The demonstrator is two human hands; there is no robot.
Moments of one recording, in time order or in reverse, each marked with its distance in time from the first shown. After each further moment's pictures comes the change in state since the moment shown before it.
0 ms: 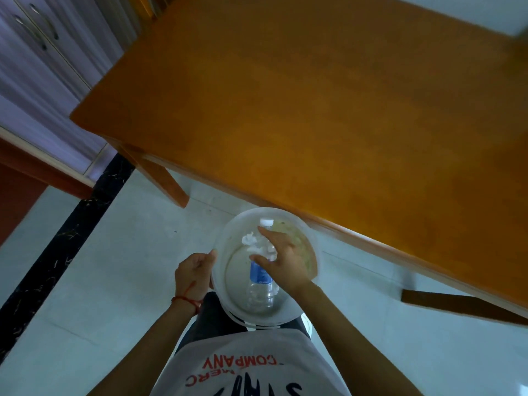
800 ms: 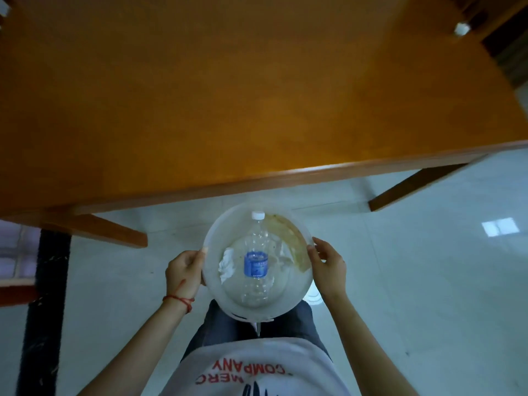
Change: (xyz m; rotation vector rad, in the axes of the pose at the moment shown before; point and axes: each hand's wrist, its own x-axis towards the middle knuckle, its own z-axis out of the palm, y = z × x) left_hand 0.011 0.003 0.004 0.240 -0.357 0.180; right_hand -0.129 0.068 0.032 0.490 0.824 0.654
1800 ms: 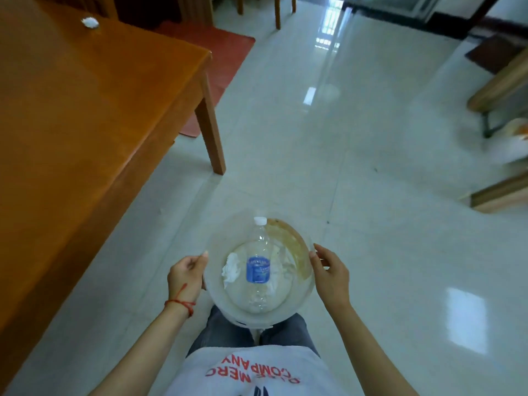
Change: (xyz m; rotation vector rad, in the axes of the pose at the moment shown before) left_hand -0.138 0.029 0.214 0.465 -0.785 0.408; right_hand -0.187 0.168 -0.161 0.459 0.880 0.383
